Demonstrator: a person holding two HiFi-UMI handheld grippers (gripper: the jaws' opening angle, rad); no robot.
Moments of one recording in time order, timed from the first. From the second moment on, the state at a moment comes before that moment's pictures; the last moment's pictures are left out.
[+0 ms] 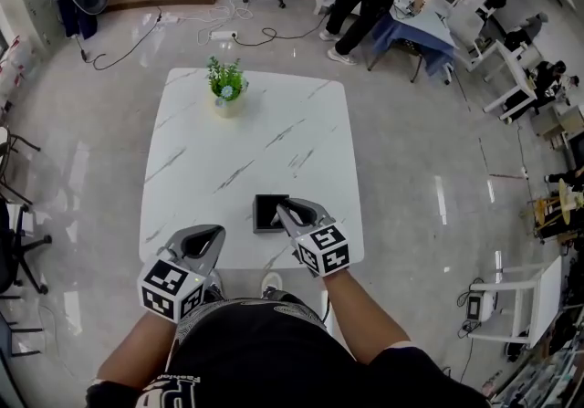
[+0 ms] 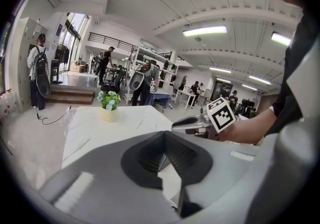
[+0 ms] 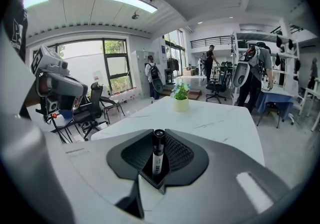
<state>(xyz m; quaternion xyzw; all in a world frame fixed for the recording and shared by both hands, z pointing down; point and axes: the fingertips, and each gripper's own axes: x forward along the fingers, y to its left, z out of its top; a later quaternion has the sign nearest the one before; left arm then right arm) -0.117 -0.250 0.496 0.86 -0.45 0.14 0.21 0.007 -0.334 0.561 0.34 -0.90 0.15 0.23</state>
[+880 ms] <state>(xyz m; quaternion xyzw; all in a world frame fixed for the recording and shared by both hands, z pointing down) -0.111 -0.274 0.457 0.88 -0.43 0.12 0.16 0.024 -0.308 0.432 0.36 -0.92 0.12 0.10</state>
